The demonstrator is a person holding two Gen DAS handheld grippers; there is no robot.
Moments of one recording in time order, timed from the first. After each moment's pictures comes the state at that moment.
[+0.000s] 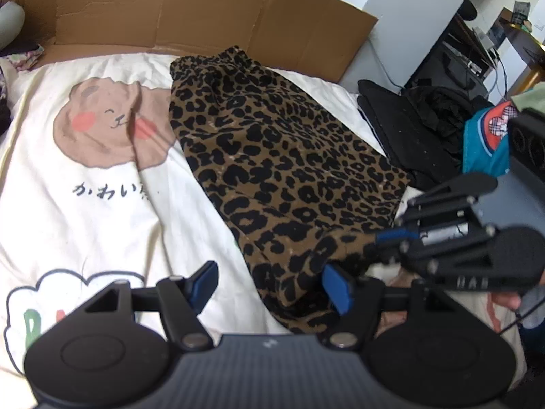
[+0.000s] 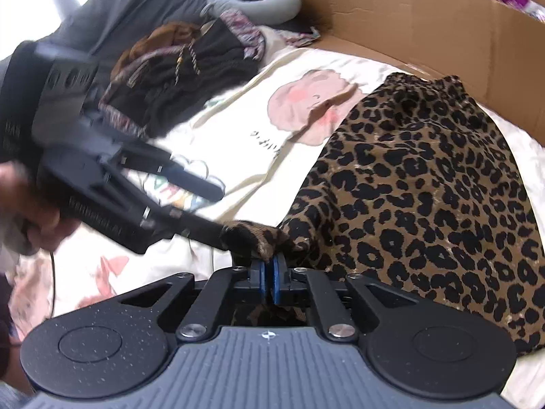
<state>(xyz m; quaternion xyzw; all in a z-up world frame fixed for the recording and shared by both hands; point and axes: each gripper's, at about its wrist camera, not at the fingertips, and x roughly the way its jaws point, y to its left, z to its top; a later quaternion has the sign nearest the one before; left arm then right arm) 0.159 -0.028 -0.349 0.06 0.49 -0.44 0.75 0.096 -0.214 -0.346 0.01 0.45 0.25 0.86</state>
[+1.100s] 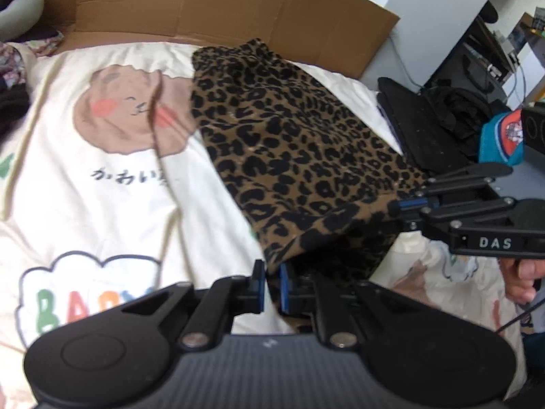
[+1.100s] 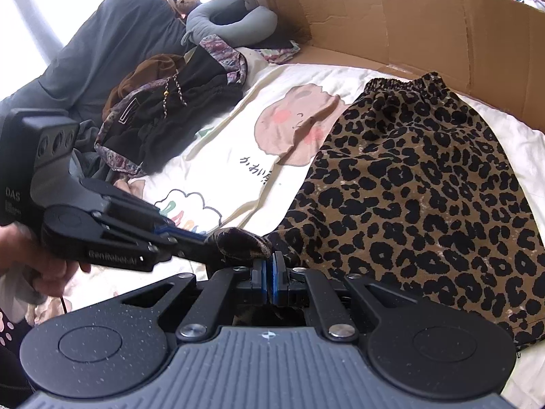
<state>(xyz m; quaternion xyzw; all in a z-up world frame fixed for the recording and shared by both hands) 0.161 -0.023 -0.345 0.07 0.51 -0.40 0.76 0.107 -0.228 -0.337 0.07 0.45 0.24 0.86</state>
